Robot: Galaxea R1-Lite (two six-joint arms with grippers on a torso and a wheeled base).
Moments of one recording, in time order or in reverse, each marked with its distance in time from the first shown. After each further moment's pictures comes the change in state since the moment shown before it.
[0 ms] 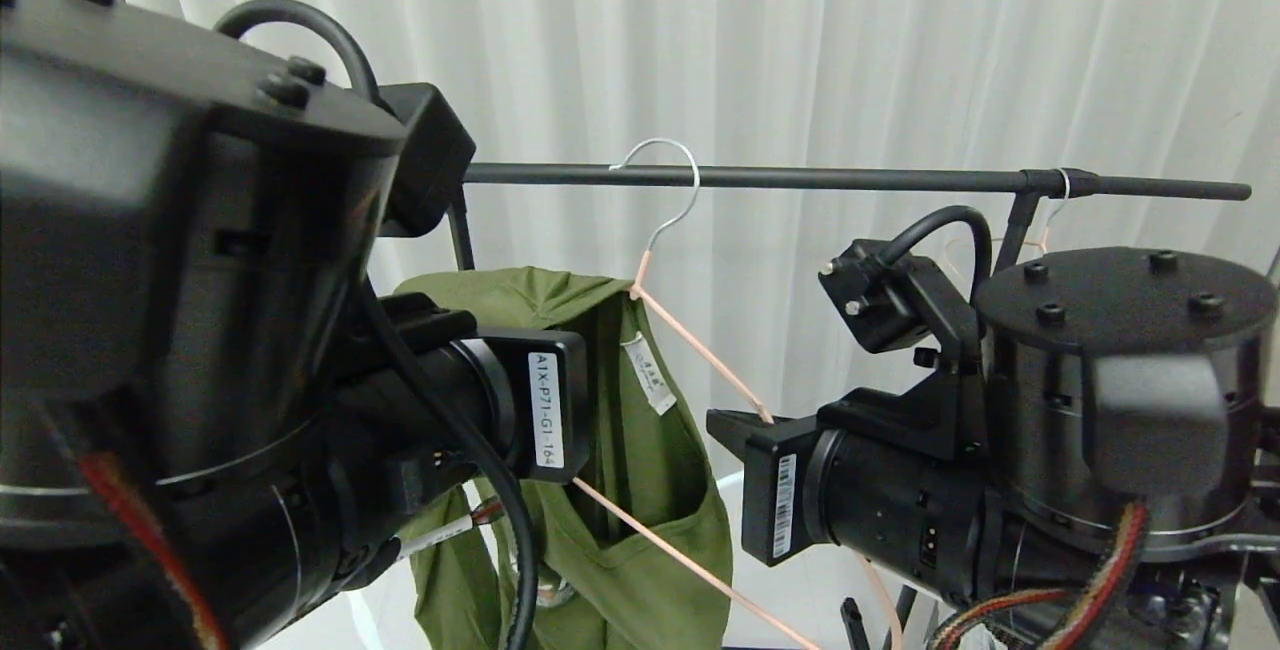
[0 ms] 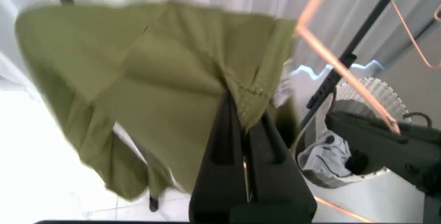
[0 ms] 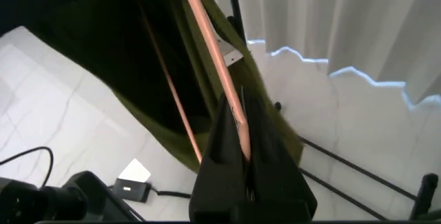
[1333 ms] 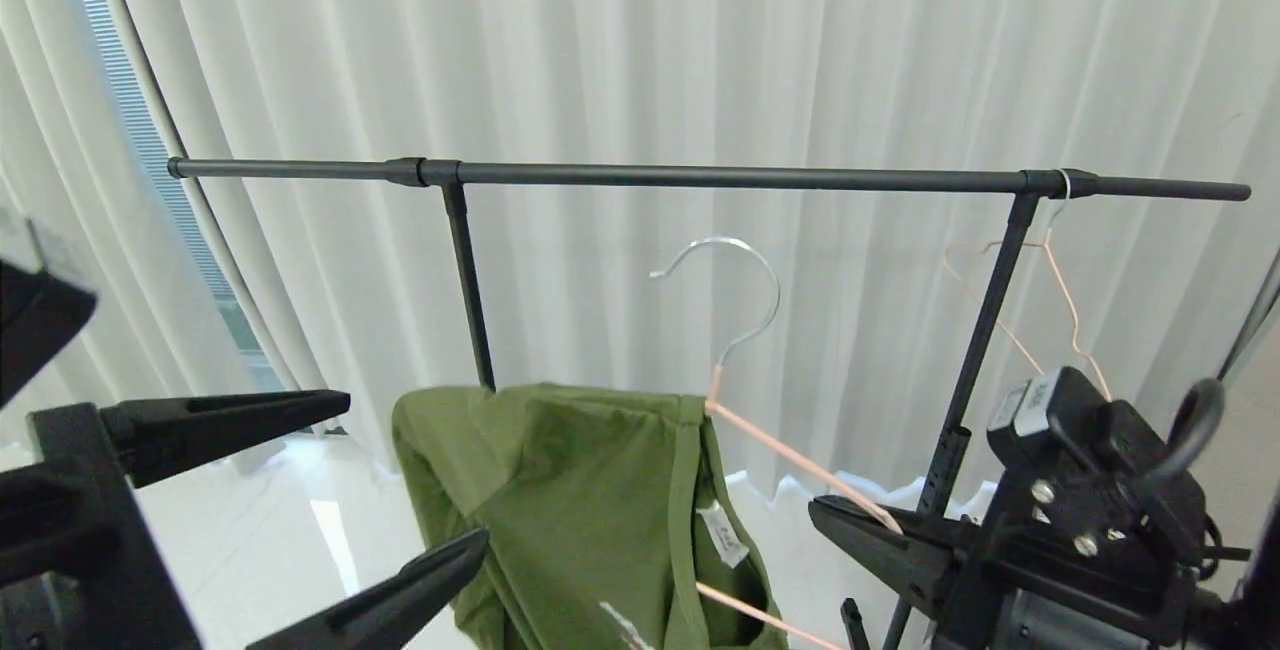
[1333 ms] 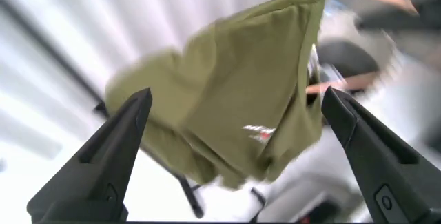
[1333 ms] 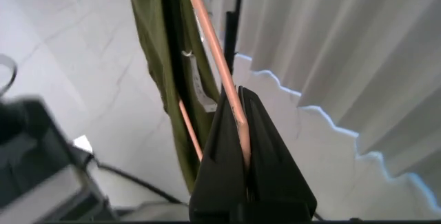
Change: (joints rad) left arm -0.013 -0.401 0.293 0.000 -0.316 0.411; right arm -0.019 -0.217 0.461 -0.330 0.133 -0.374
